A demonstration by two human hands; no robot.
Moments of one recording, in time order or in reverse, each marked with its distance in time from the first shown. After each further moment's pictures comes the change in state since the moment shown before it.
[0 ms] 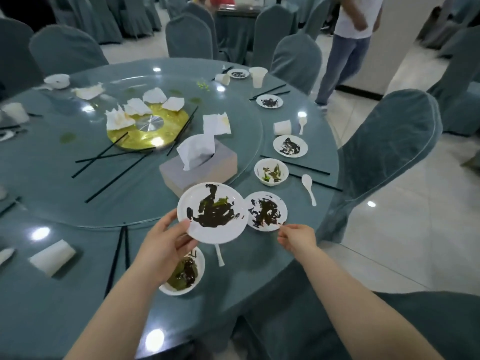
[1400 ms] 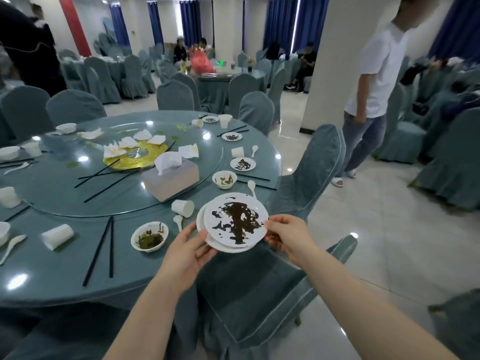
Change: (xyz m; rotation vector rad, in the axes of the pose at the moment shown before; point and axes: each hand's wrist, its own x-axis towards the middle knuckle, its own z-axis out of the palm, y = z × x) left_hand -0.217 -0.113 0.106 -0.030 -0.202 0.128; right_hand -0.235 0.012 -0.203 0.029 -0.214 -0.317
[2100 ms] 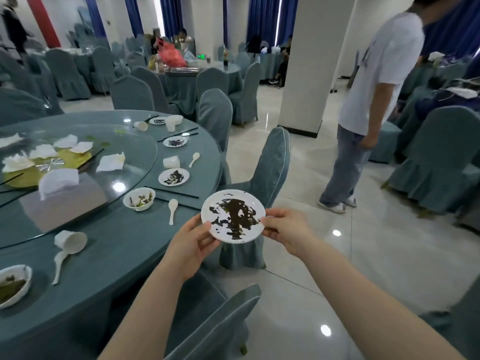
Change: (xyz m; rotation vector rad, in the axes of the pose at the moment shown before) left_hand 0.160 -0.103 0.298 0.036 -0.054 -0.072; right_hand 0.178 -0.080 -0.279 0.053 -0.032 -0.026
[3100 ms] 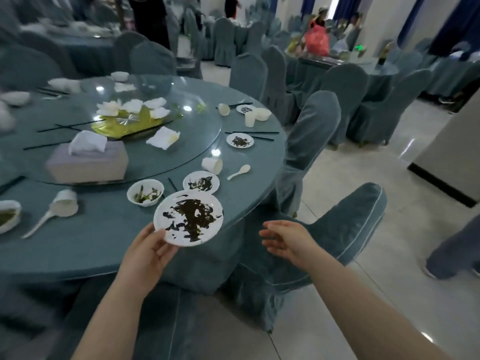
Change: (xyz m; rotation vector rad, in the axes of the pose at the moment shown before) left_hand 0.217 0.005 0.054 -0.432 0.819 0.323; right_hand 0.395 -0.081 -0.013 -0.388 -0.612 0.238
